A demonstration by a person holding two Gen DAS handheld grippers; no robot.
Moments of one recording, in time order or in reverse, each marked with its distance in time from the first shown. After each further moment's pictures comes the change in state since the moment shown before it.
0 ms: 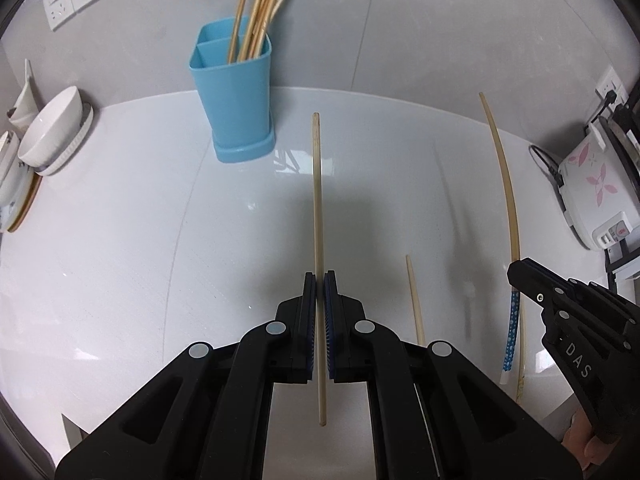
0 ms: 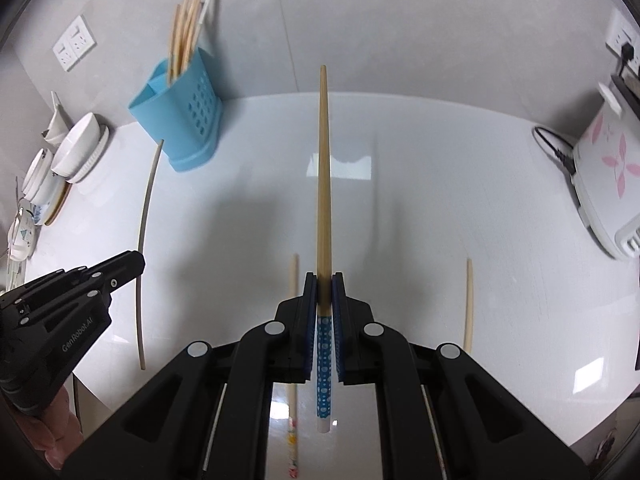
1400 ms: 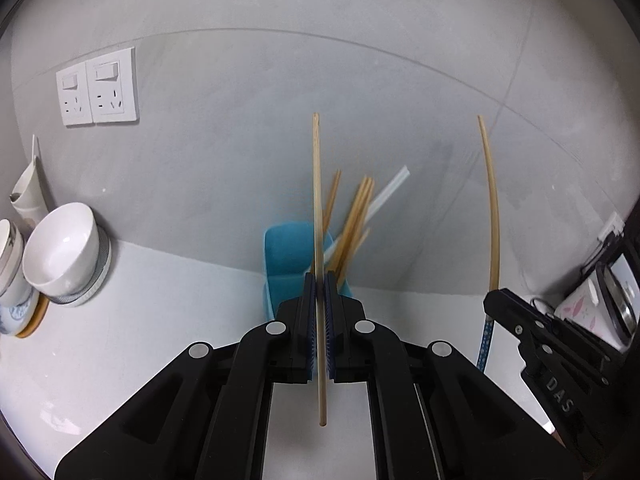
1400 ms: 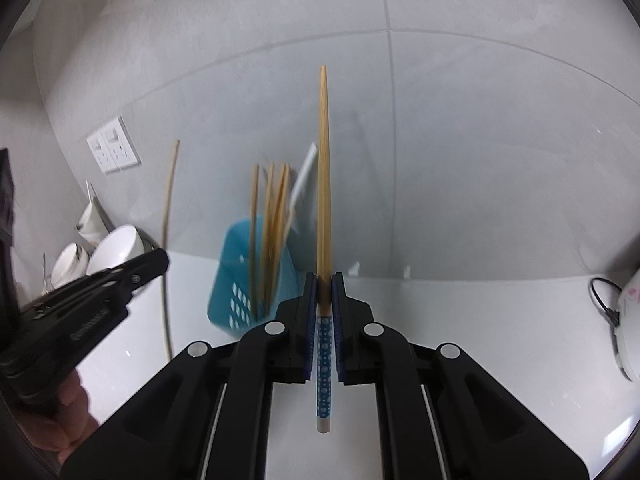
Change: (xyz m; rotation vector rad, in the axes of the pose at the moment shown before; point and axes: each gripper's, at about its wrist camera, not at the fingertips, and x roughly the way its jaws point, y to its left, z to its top) left arm -0.038 0.106 0.175 -0.088 -0.385 -0.074; right arm -0.014 0.097 0.167 -0.026 -0.358 0.118
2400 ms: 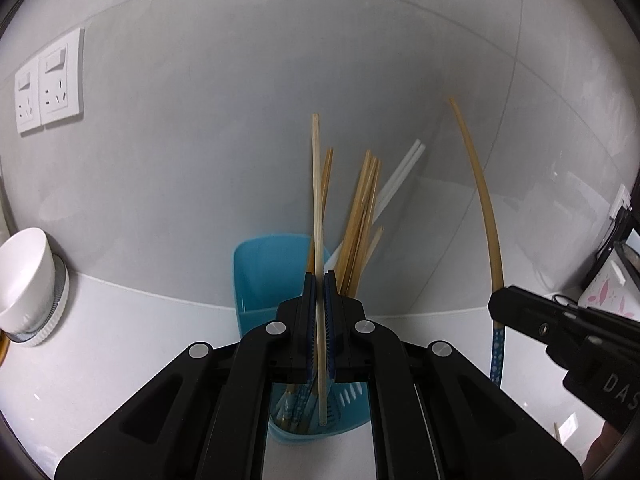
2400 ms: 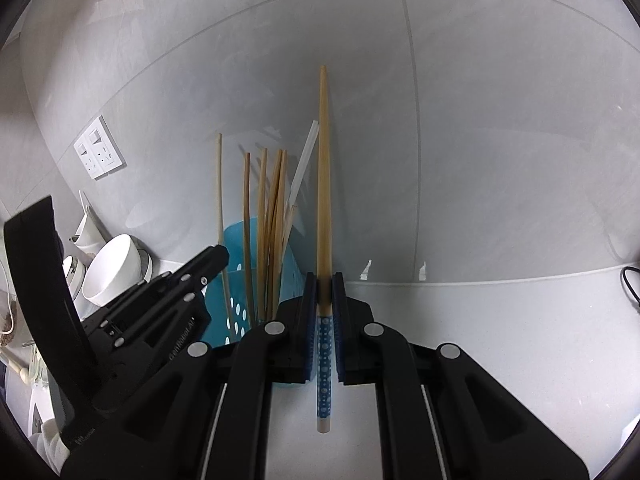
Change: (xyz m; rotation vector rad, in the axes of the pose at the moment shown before) left arm 0.083 0.006 -0.028 0.102 -0.105 -0.038; right arm 0.056 0.002 -0.009 0.040 0.030 0.028
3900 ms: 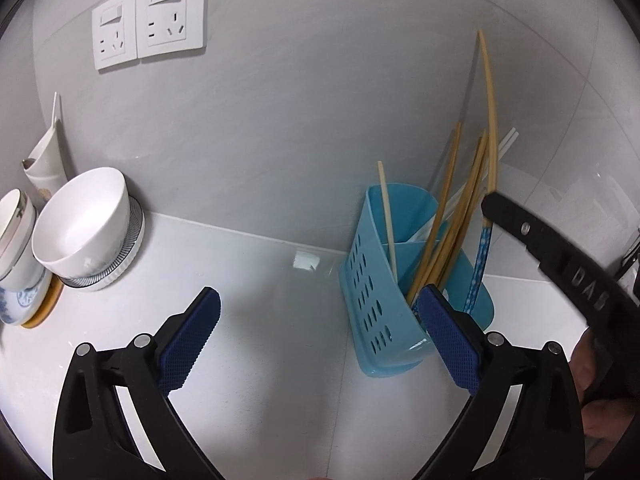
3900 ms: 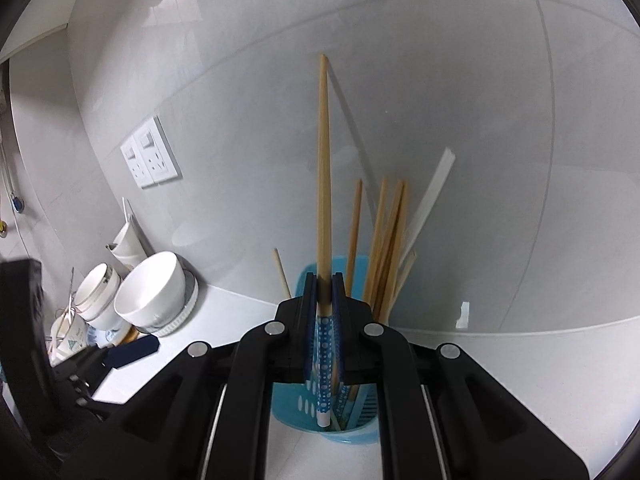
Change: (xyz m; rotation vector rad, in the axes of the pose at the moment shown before) left arm -0.034 0.084 -0.016 -0.112 0.158 0.148; right arm 0.039 0.055 0.003 -0.078 -0.125 0.159
